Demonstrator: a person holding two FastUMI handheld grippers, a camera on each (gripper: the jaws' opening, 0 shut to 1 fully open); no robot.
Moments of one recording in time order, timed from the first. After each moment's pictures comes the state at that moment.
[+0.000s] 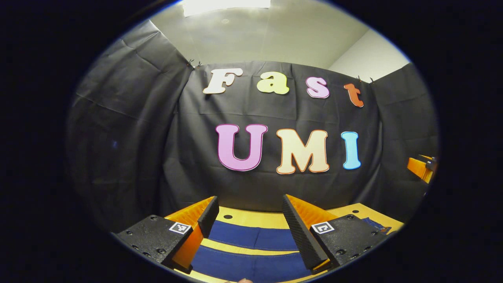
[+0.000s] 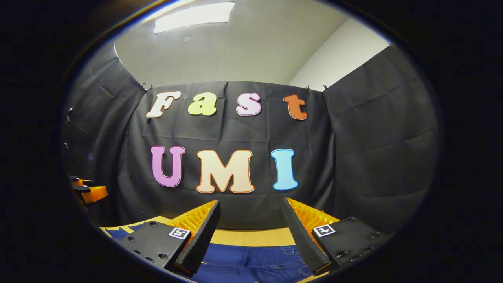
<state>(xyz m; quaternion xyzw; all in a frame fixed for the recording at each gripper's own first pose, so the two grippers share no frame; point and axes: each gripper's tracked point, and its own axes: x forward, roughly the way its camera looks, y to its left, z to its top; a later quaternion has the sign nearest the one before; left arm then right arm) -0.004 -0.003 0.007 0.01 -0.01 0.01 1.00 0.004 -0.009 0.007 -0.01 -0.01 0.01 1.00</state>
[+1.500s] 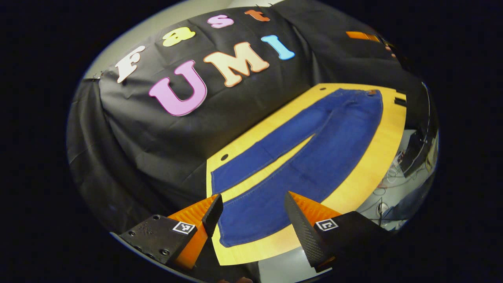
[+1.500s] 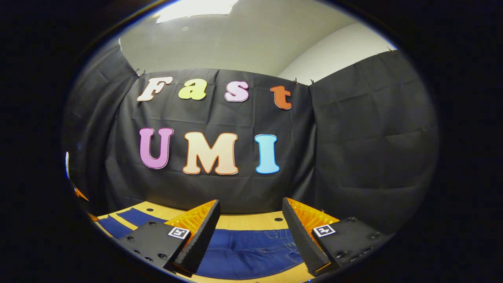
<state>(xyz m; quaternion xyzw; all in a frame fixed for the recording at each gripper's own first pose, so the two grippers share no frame) -0.069 0.118 -0.203 0.34 0.27 -0.18 0.88 -0.060 -0.031 -0.045 -0.04 0.03 -0.06 1.00</state>
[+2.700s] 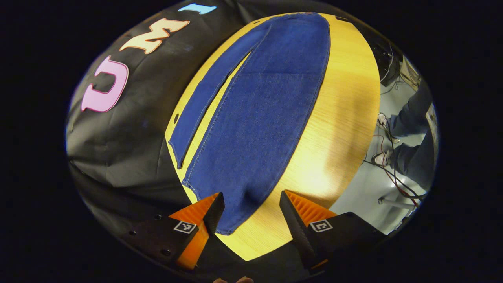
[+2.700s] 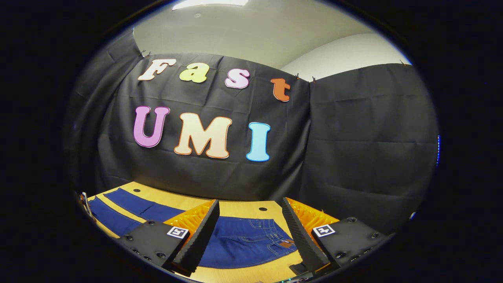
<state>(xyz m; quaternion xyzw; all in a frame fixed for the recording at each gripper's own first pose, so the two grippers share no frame) -0.066 0.196 -0.347 0.52 0.41 -0.27 0.70 -0.078 -0.051 -0.075 -0.09 0.08 -0.09 0.99</state>
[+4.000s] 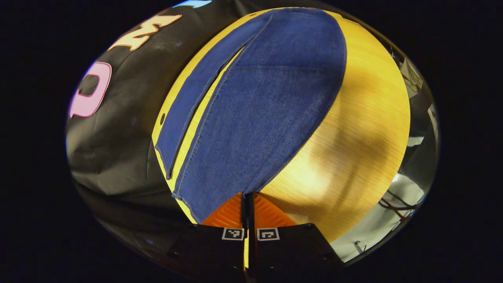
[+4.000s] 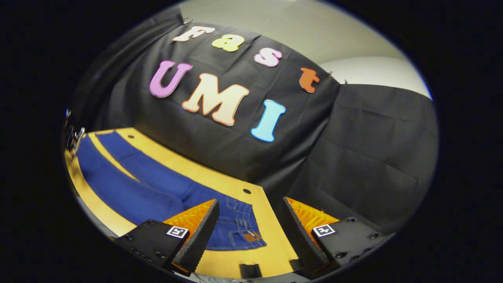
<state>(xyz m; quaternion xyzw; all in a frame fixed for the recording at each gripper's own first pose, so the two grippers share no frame) -0.046 0.181 -0.373 0.50 0.46 -0.28 0.68 -0.059 -0.137 -0.161 -0.28 0.18 -0.02 0.94</state>
